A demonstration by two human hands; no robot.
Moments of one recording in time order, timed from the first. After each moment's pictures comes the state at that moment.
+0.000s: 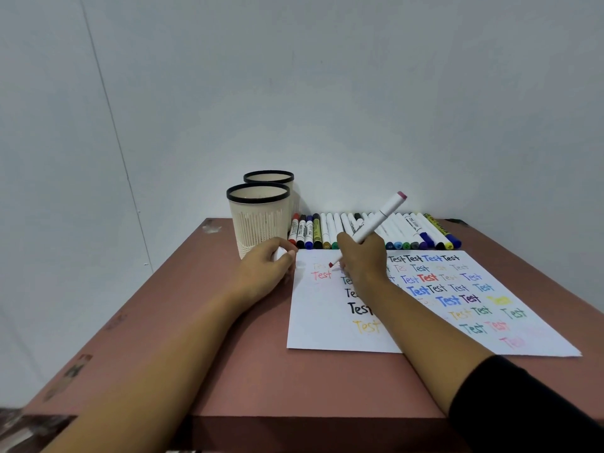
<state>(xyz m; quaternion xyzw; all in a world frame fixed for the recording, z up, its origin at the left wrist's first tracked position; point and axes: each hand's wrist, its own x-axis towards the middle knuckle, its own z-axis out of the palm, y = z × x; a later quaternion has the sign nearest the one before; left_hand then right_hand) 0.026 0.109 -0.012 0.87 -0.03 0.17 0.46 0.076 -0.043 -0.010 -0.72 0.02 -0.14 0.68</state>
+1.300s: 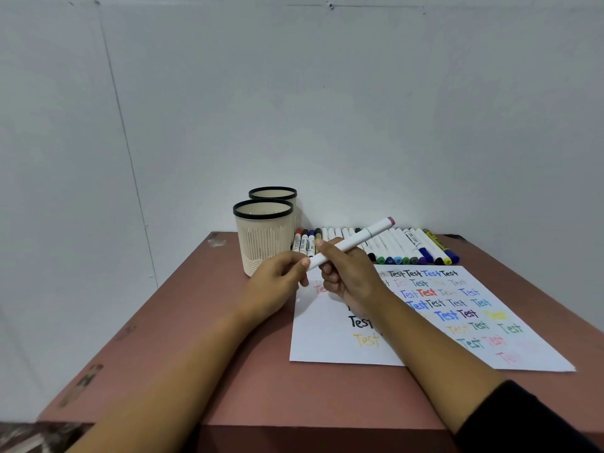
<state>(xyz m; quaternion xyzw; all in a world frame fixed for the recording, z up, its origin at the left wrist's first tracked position) 0.019 0.099 -0.009 0.84 -0.12 0.21 0.48 0.054 -0.038 0.004 -0.60 -0.13 0.06 0.78</state>
